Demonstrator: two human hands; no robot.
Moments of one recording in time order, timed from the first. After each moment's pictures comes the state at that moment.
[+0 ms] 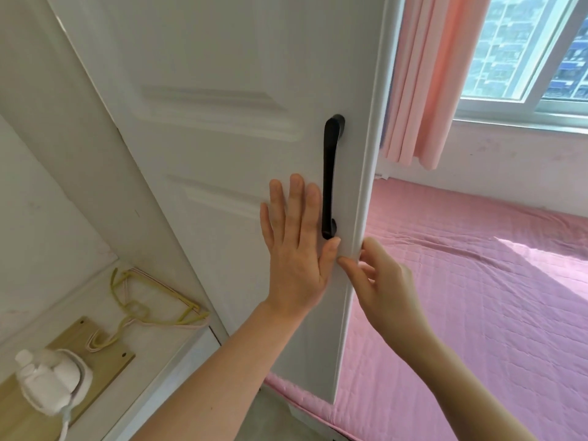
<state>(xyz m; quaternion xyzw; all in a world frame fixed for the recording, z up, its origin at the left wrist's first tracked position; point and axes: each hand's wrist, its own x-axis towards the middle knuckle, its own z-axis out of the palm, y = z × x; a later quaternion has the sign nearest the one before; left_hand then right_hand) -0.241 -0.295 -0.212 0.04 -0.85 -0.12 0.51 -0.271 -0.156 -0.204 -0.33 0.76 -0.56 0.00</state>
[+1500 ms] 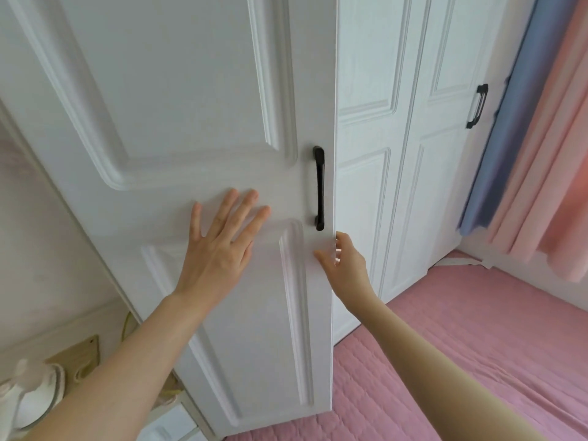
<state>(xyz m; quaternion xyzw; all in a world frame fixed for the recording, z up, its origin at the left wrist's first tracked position) -0.366 -0.461 -0.156 0.28 -0.86 0.30 0.30 -0.570 -0.365 -0.213 -0.43 0.69 -0.55 0.18</state>
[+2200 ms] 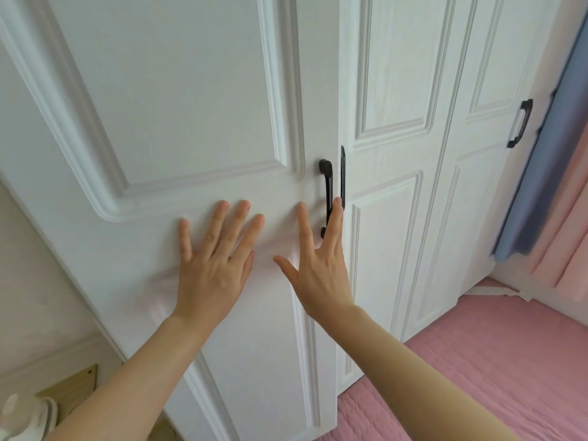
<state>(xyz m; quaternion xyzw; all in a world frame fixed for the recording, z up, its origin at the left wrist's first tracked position) -0.379 -0.527 -0.160 0.32 -0.77 0.41 0.37 -0.546 -0.463 -0.184 -0.59 0.66 -0.42 -0.19</state>
